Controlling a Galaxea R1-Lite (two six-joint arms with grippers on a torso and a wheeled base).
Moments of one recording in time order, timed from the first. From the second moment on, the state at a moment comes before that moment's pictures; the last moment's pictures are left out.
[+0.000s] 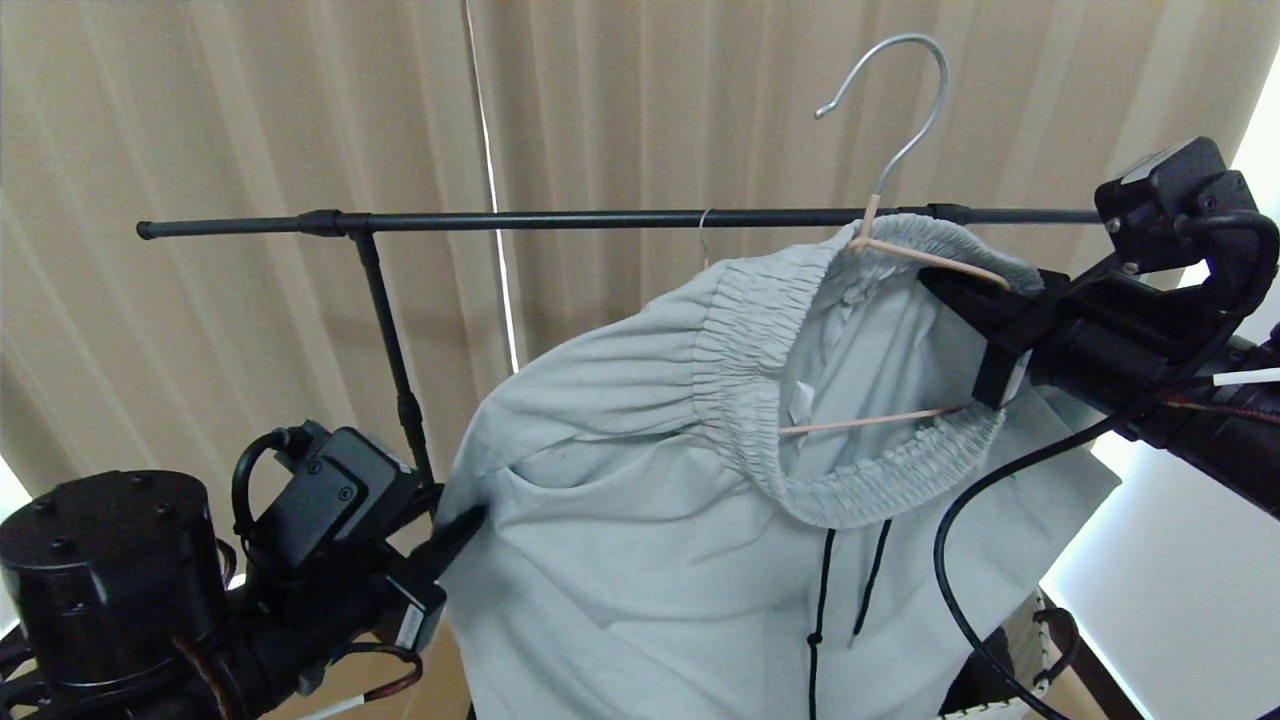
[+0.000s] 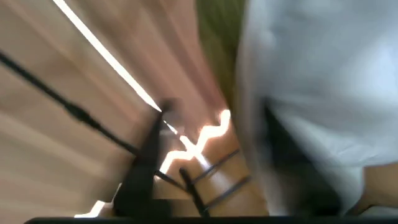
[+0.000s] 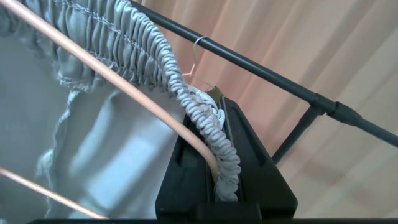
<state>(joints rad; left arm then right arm) -0.58 1.46 -0.30 -0.89 0.17 0.34 0.43 1.46 -0.71 -0.85 0.00 -0.31</state>
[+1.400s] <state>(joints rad) -0.43 1.25 -0.15 -0.99 0.17 0.28 0.33 1.38 -0.67 -0.66 -0.05 -0.31</state>
